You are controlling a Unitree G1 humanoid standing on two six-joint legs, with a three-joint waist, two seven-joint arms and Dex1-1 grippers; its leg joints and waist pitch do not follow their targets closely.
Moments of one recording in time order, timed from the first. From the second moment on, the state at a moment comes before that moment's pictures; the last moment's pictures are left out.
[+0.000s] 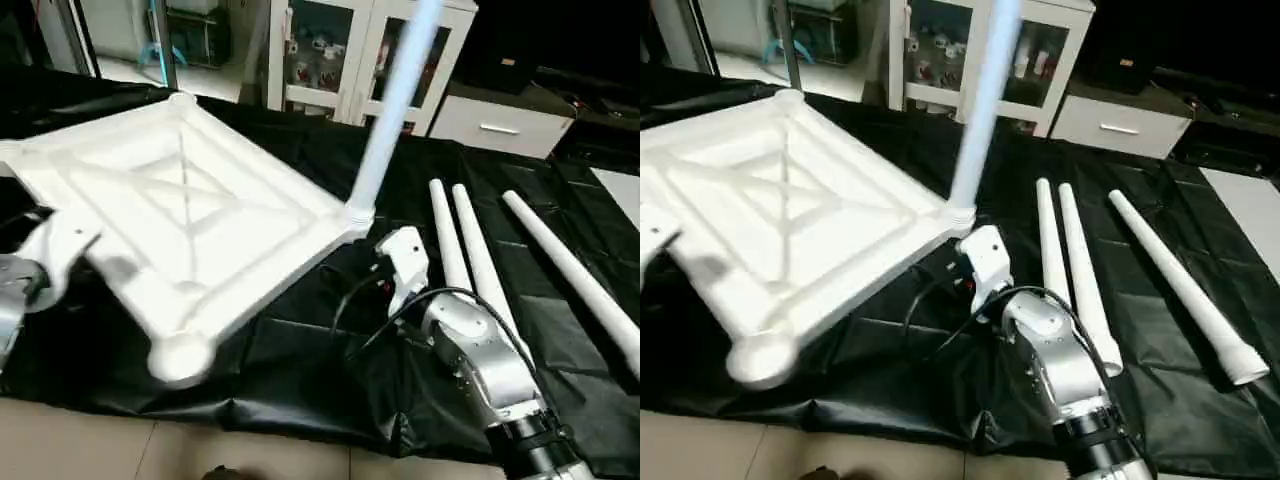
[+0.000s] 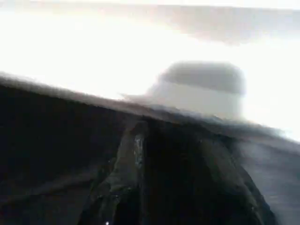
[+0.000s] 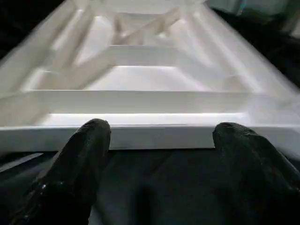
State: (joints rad) left arm -0.39 0.86 -0.06 0.16 0.07 0.81 -0.77; right arm -0.28 -0.18 0.21 0.12 0.19 0.26 0.62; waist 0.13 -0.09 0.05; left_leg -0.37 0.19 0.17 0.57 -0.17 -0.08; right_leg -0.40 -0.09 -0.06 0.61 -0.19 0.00
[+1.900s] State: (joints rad) left arm -0.61 0.45 -0.33 0.31 -0.04 0.28 -0.91; right arm -0.21 -0.48 0.16 -0.15 0.42 0.53 0.92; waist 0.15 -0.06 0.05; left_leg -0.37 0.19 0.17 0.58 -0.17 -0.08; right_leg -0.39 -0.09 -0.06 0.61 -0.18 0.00
